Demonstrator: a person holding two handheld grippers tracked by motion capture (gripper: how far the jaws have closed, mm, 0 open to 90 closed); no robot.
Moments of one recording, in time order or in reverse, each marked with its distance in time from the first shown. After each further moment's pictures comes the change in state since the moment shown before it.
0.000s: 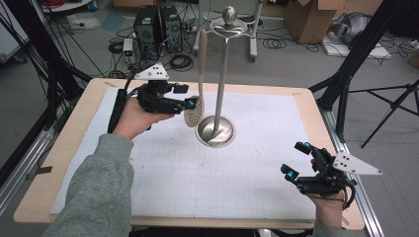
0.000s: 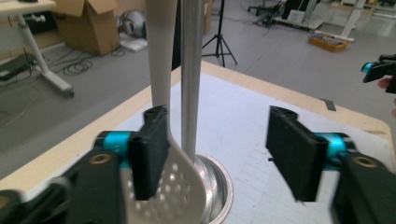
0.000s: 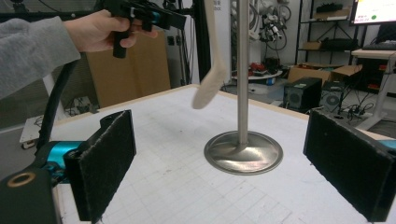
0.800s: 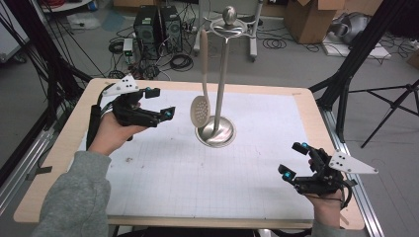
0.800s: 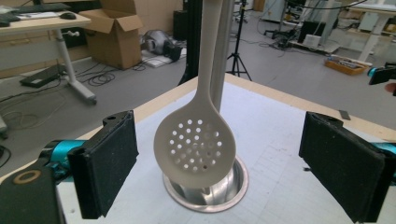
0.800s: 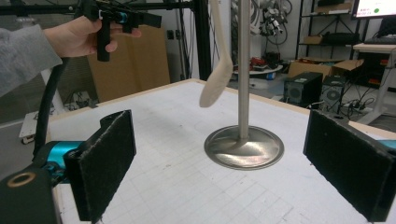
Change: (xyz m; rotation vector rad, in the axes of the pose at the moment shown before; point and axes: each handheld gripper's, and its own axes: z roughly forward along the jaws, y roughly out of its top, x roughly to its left) left arm 0.007 -0.038 -0.048 -0.068 0.097 -0.035; right arm 0.001 -0.002 0.005 0.025 0.002 0.000
